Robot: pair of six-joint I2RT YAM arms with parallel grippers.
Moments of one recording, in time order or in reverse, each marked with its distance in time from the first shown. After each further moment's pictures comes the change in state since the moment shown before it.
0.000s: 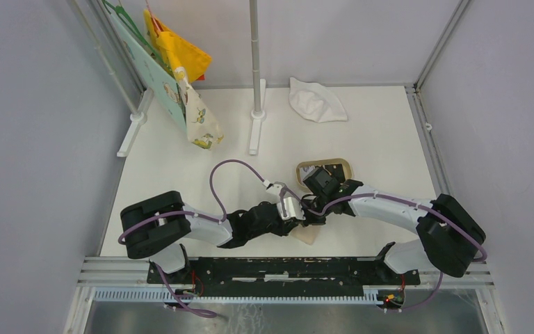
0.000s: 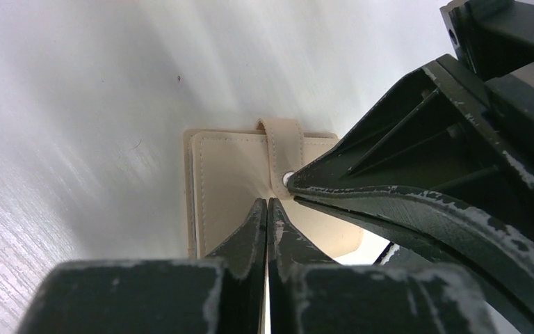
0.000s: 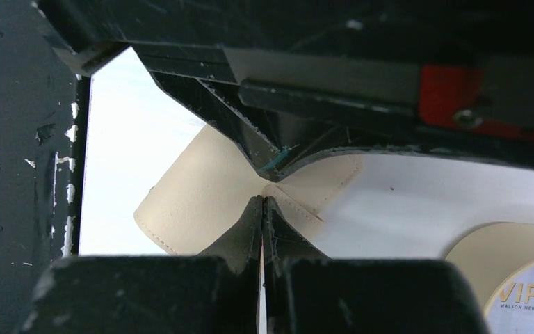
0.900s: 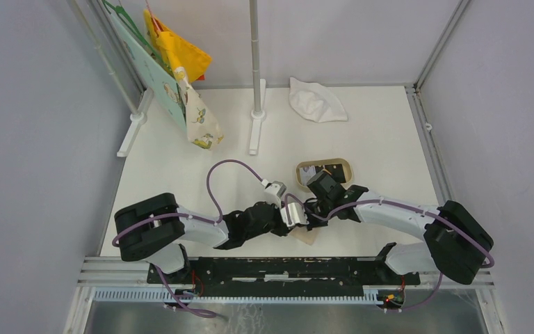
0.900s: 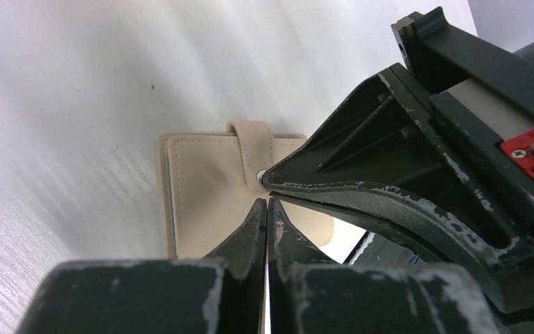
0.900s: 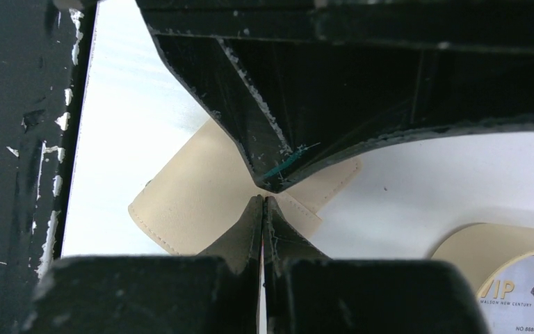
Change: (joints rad) left arm -0.001 -0.047 -0.030 0.051 0.027 0.000; right arm 0.010 -0.061 -0.068 0.047 0.015 -0.063
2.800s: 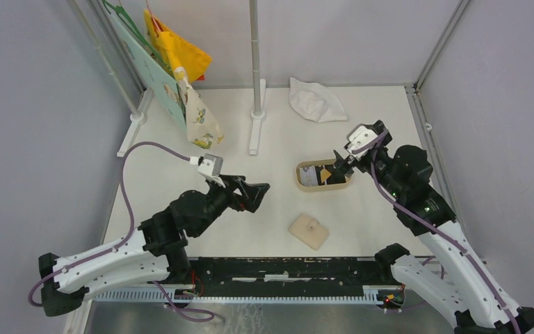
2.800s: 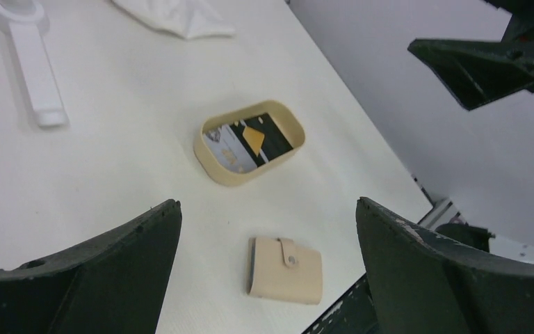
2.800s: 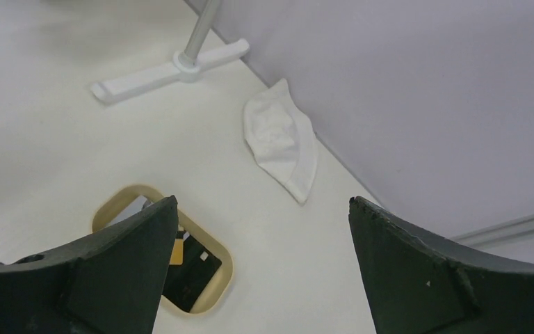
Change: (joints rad) left arm 0.044 -0.891 0.128 -0.691 -0.310 0.228; right arm -0.356 -0.584 0.222 0.144 0.380 0.402
